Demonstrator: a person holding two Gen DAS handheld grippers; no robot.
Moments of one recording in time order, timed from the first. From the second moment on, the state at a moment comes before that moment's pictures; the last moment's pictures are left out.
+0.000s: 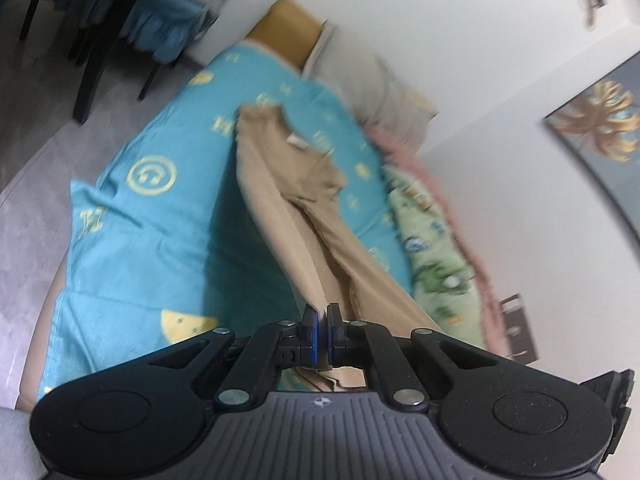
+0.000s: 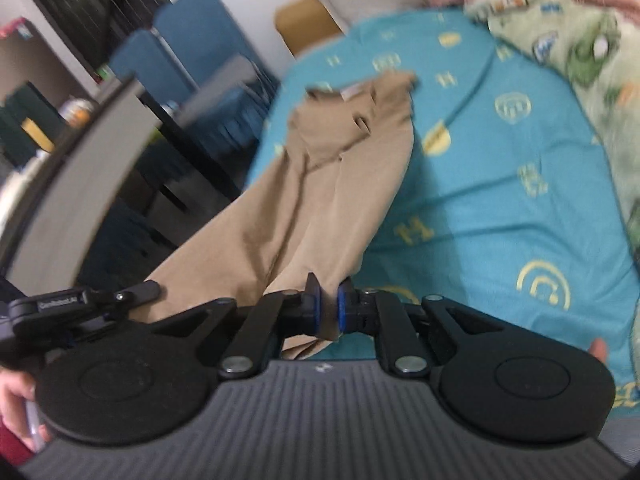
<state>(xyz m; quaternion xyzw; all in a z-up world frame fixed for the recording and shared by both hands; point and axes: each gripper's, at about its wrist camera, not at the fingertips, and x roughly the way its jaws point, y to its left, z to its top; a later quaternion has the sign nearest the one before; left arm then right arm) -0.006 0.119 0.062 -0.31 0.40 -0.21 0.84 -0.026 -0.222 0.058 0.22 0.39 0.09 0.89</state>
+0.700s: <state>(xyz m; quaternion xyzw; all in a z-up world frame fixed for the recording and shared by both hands) 0.051 0.092 0.052 -0.26 0.43 -0.16 0.85 -0.002 -0.254 0.021 0.26 0.39 0.05 0.88</state>
